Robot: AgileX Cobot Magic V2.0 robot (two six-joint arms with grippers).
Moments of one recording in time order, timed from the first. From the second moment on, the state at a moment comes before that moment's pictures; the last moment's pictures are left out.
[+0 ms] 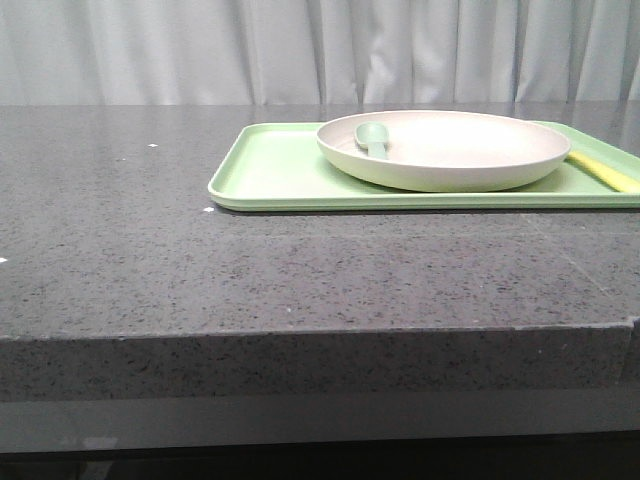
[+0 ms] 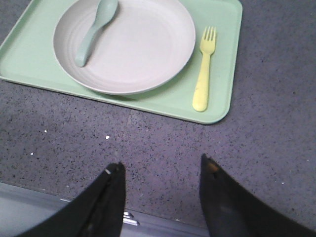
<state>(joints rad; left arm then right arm) -0.37 0.72 -0.80 0.18 0.53 -0.13 0.15 0.71 -0.98 0.09 0.97 -0.04</state>
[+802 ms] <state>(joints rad) -0.37 0.72 -0.80 0.18 0.53 -0.13 0.15 0.52 -0.82 0.09 0.81 -0.05</state>
